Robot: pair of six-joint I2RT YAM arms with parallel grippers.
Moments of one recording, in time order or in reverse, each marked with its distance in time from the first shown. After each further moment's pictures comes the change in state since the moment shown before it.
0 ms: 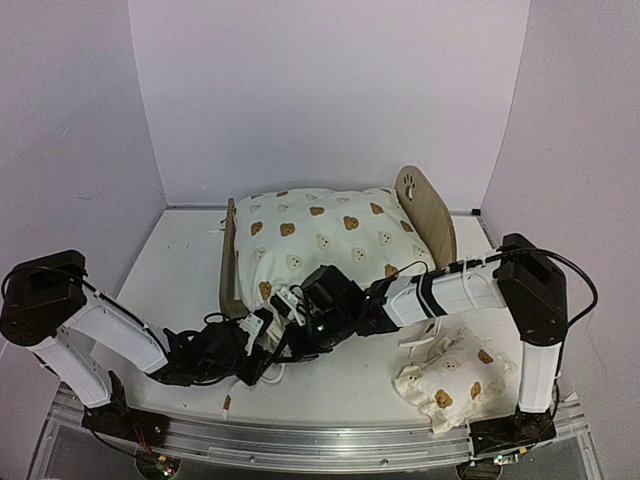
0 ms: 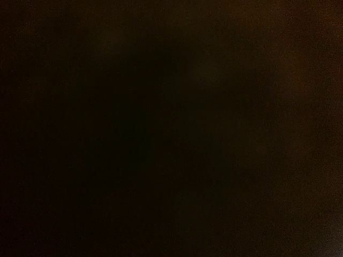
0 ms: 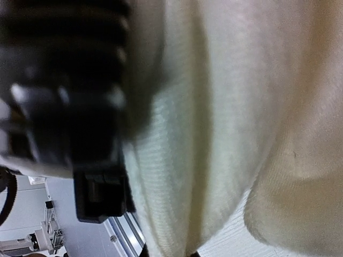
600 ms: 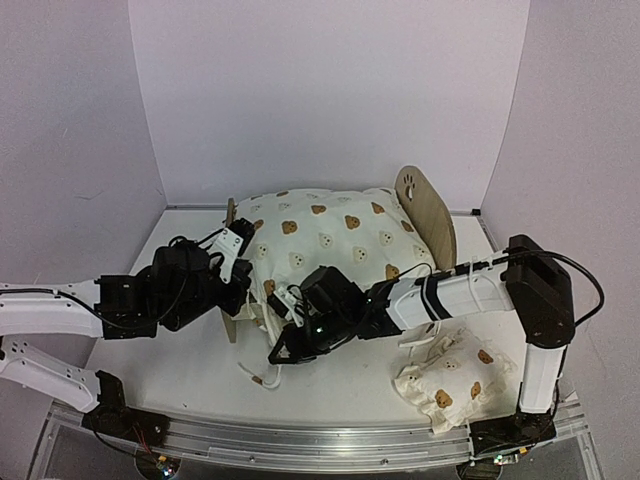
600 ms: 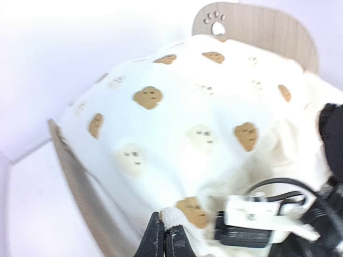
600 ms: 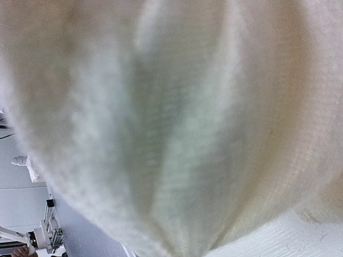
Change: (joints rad) left arm 0.004 -0.459 0.340 -0.465 -0.297 0.354; right arm 0.026 -0.031 -0.015 0.019 0.020 0.006
